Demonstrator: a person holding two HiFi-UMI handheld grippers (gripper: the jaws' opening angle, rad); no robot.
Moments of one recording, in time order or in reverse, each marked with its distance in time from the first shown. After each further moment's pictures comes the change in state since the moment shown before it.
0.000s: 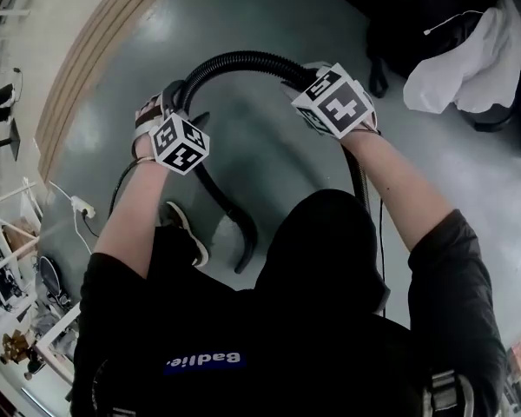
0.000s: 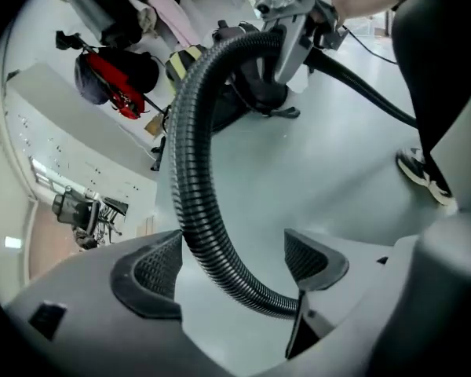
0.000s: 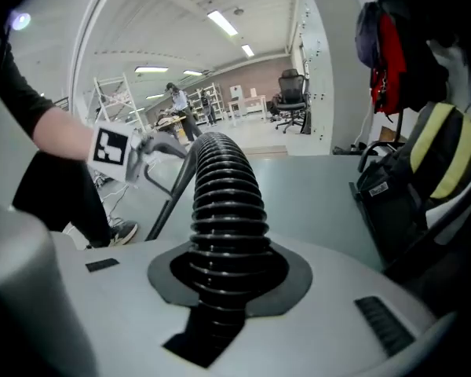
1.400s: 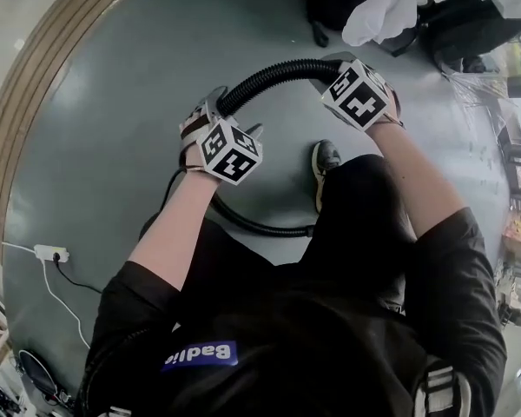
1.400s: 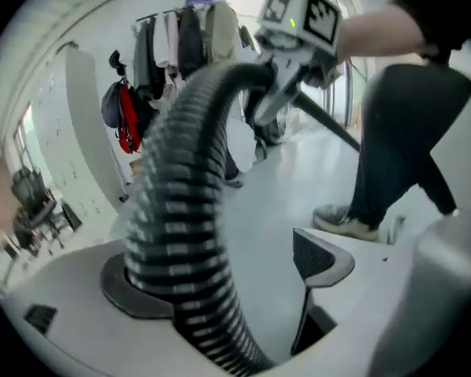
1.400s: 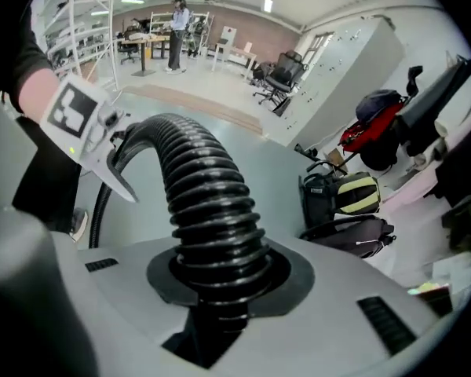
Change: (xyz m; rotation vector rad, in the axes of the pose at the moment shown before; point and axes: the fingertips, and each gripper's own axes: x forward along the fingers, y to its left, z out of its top) left arm -0.153 -0.147 -0.047 -0.153 -0.596 -0.283; right arm -0.092 0.216 0.009 -0.154 0.406 -0.534
